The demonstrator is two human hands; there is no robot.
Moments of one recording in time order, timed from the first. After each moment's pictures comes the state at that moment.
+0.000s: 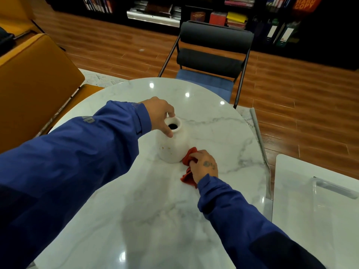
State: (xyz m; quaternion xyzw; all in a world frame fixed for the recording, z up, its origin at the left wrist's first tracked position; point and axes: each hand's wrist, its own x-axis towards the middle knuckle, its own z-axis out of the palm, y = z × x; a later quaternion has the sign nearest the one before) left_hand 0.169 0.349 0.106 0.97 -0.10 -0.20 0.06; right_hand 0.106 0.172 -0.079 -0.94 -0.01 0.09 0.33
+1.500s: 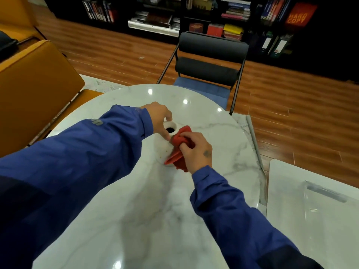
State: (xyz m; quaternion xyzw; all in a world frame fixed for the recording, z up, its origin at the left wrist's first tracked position) left_hand 0.170 0.347 0.100 0.98 -0.08 -0.19 0.04; right_hand 0.113 0.192 -0.004 -0.83 -0.03 -0.05 0.55
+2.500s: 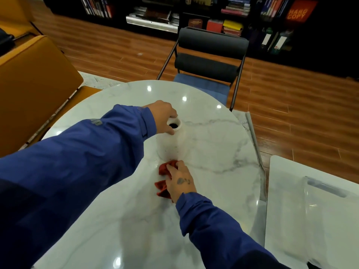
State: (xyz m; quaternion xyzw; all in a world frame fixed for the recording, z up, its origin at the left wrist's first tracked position) left_hand 0.160 0.339 0.098 0.98 -0.13 -0.16 0.02; right_hand 0.046 0.227 -0.051 -0.65 0.18 0.27 0.69
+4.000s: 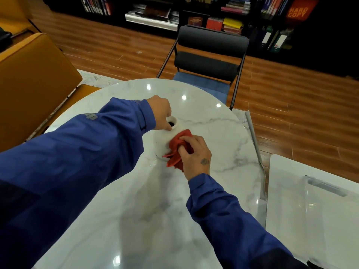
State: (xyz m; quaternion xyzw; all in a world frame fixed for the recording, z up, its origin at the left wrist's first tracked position) left_hand 0.162 0.343 0.109 0.98 -0.08 -0.18 0.04; right_hand 0.089 0.203 -0.025 -0.82 0.00 -0.09 0.57
